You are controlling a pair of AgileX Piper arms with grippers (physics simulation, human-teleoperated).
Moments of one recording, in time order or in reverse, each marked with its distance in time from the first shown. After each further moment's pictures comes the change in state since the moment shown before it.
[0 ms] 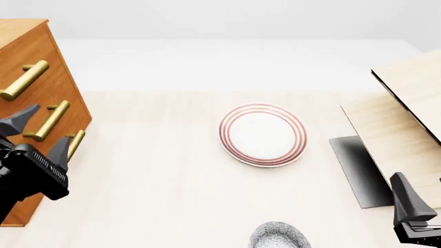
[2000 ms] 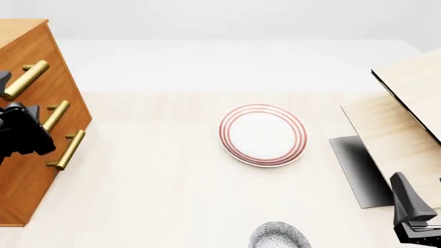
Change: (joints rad) left arm 0.213 0.290 -0.199 -0.140 0.167; right arm 0.000 0.000 0.000 0.000 0.000
